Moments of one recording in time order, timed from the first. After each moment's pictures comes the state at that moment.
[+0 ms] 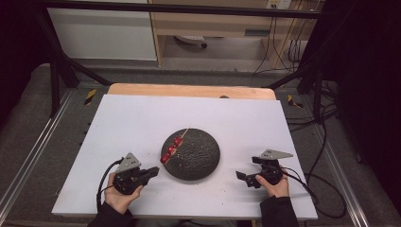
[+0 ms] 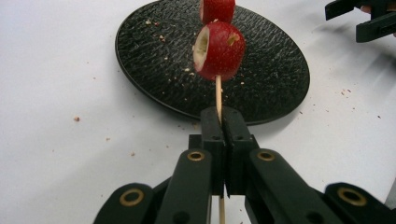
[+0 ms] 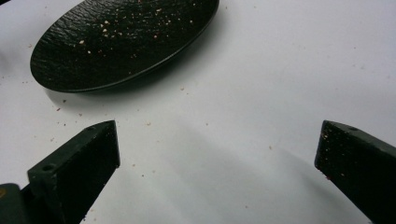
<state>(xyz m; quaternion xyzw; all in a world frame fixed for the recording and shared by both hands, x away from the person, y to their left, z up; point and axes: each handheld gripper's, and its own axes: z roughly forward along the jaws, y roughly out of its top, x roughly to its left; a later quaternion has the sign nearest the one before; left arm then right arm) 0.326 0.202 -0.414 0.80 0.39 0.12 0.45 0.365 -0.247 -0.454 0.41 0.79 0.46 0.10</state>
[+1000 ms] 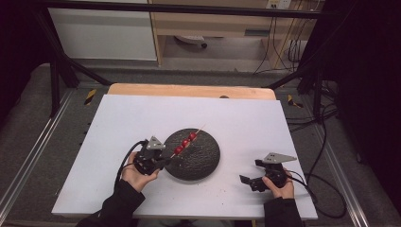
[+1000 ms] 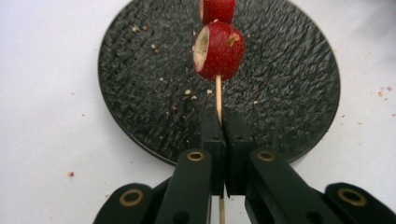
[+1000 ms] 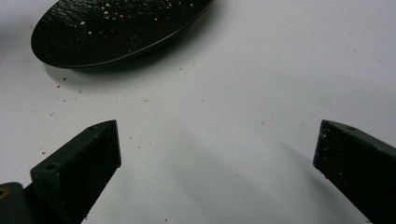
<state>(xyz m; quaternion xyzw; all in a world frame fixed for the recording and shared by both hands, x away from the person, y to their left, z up) 0.376 0.149 -0.396 0.86 0.37 0.11 0.34 0.357 -0.258 -0.457 0.39 0.80 0.45 0.10</state>
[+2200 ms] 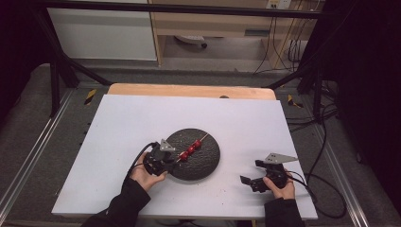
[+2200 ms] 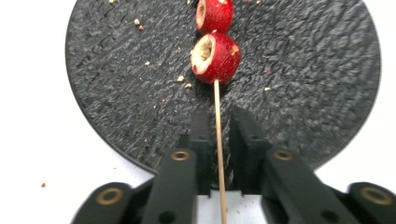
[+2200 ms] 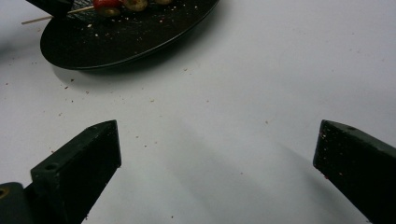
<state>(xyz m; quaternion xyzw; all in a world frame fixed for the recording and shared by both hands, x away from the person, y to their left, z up) 0.381 0.135 -0.412 0.88 0.36 0.12 0.30 0.355 -0.259 -0.456 0.39 0.79 0.45 0.09</state>
